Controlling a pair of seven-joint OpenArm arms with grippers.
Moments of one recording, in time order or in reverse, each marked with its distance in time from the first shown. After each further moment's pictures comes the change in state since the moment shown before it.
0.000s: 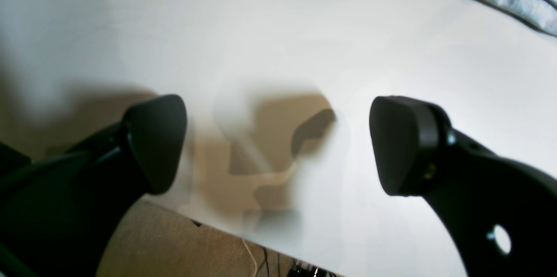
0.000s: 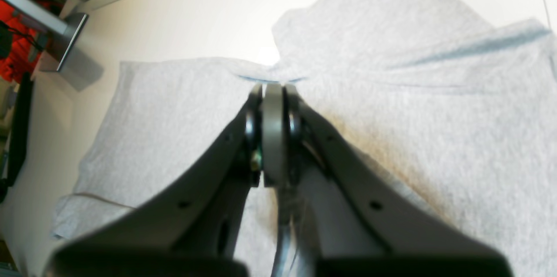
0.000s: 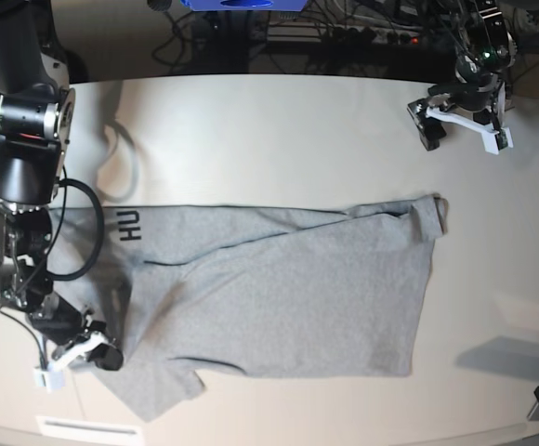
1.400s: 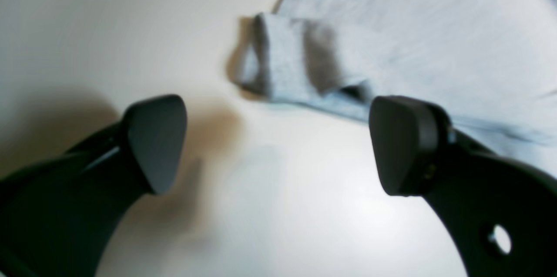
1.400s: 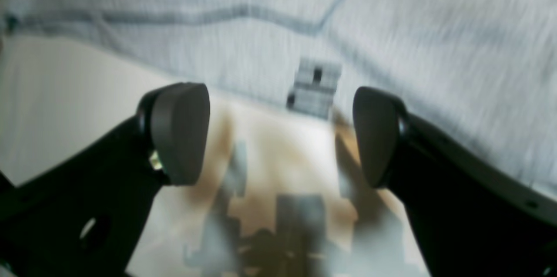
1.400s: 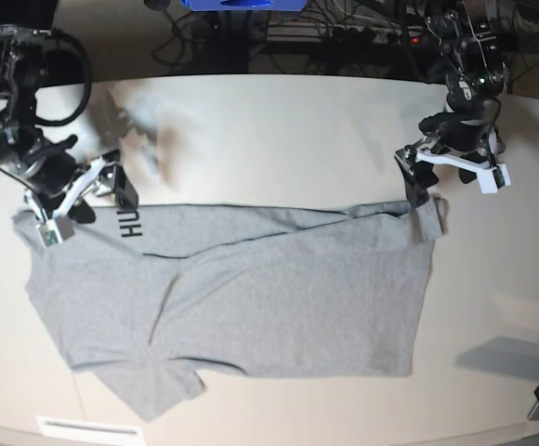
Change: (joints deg) left arm -7.0 0.3 4.6 1.6 -10.4 0.2 -6.7; right arm -43.5 3.0 4.3 49.8 -0.4 -0.1 -15.5
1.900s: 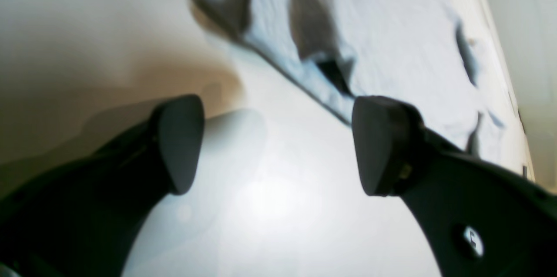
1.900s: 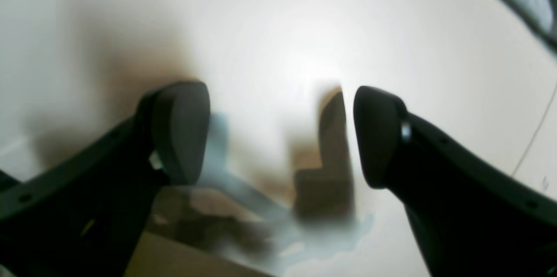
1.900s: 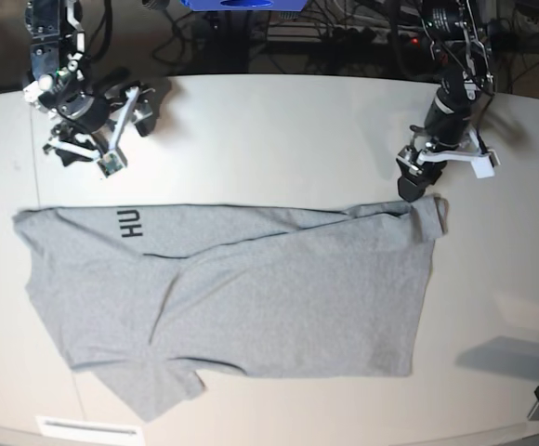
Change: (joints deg) left arm -1.4 0.2 -0.2 -12.2 -19.6 0.0 -3.8; right arm -12.4 -6.7 -9.9 4.7 -38.7 0.5 6.7
